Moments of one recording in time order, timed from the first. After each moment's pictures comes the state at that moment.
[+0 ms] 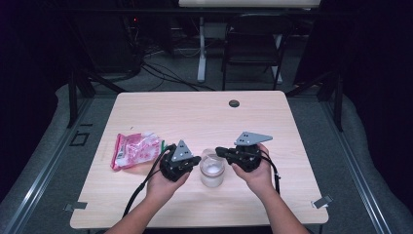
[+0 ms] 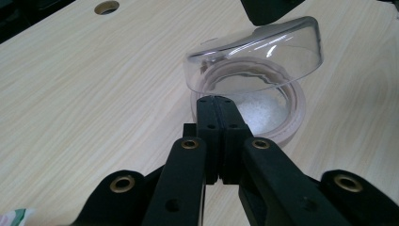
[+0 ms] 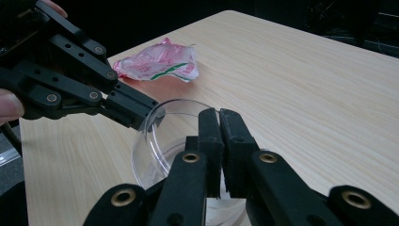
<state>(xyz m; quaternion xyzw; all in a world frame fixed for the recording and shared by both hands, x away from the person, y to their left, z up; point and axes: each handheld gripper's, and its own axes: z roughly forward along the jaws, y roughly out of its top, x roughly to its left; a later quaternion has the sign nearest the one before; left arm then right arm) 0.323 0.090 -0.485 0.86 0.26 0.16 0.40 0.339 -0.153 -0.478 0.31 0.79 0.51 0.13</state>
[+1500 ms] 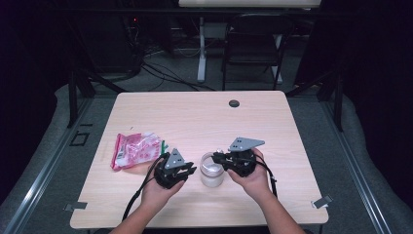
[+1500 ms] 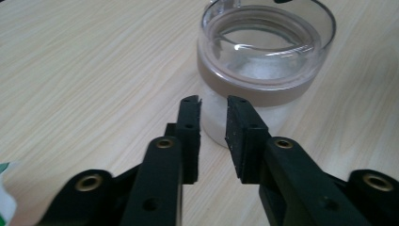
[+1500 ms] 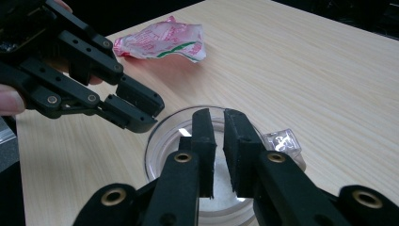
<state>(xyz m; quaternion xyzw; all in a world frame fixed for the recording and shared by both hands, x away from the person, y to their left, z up) 0.317 0.112 -0.511 0.86 0.28 0.15 0.40 0.334 -0.142 -0.490 0.30 0.81 0.48 0.13</state>
